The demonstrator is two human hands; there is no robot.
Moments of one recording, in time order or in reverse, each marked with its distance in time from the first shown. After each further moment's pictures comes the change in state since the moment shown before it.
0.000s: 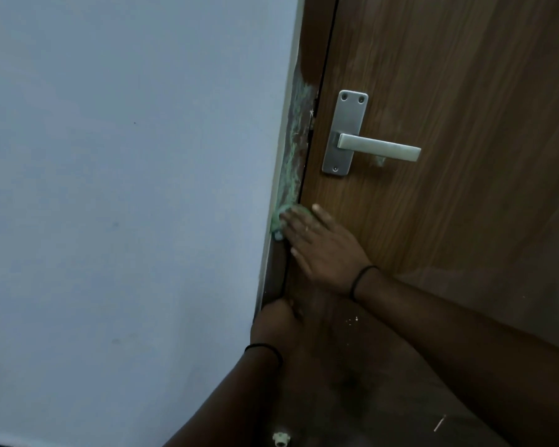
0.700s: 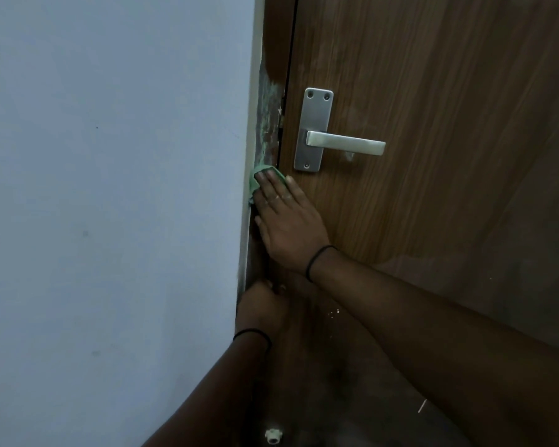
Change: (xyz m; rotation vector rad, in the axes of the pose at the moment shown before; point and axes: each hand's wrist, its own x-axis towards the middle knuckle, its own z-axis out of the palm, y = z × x) left_hand 0.006 0.024 -0.013 -0.168 0.189 -0.090; right_hand 0.036 -0.006 -0.024 0.110 0.139 0.272
